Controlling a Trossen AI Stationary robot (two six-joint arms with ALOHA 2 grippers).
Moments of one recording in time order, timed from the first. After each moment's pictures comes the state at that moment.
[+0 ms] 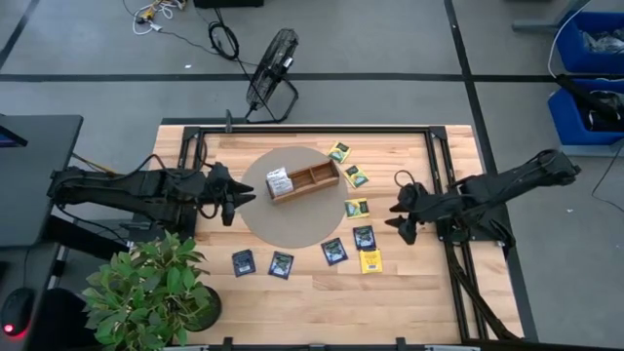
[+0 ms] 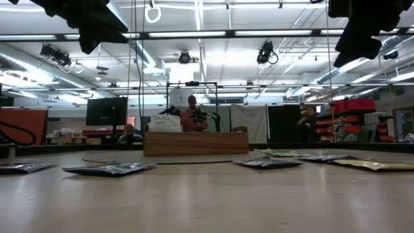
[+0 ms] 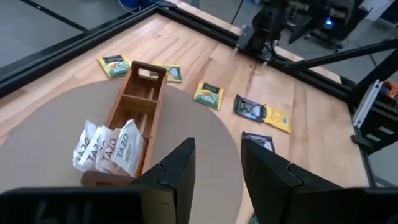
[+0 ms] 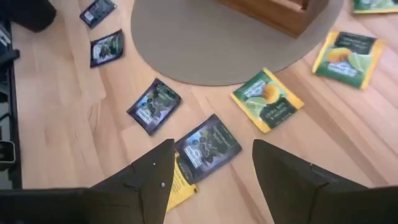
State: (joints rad) left arm -0.08 0.70 0.66 -0.37 -0.29 -0.46; right arm 0.32 0.84 0.74 -0.76 0.29 0.75
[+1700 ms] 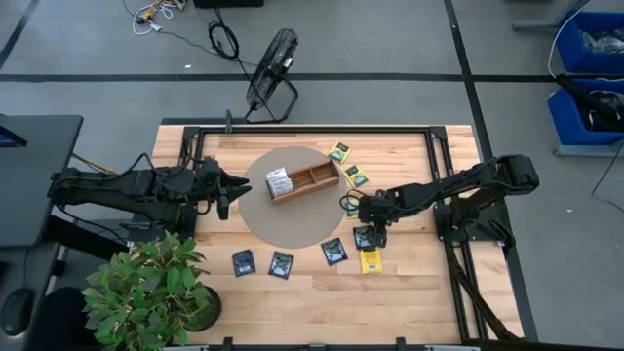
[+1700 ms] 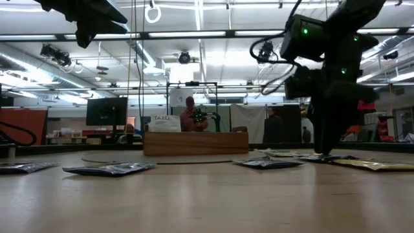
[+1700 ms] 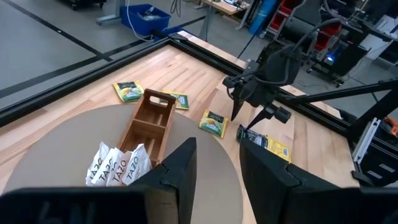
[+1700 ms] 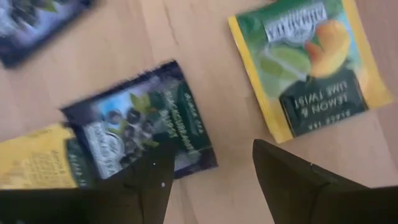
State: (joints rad) left arm -0.09 0.63 0.66 -0.34 -0.39 -0.49; right arm 0.03 1.48 0.68 -0.46 0.01 0.27
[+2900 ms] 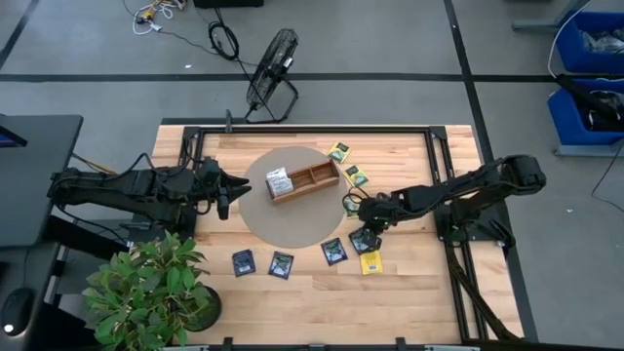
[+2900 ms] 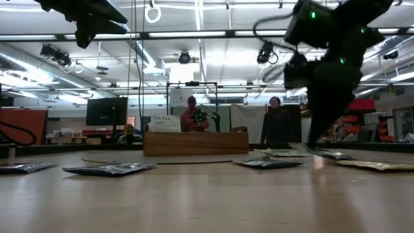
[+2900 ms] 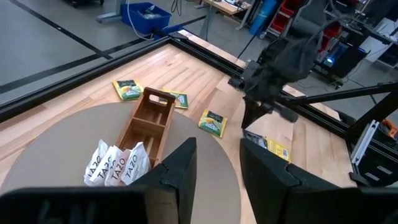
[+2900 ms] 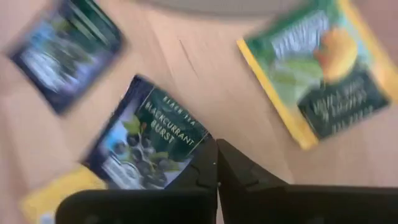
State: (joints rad) left arm -0.09 0.63 0.66 -0.35 -0.39 -0.50; right arm 0.08 1.43 0.66 -0.36 0.02 0.47
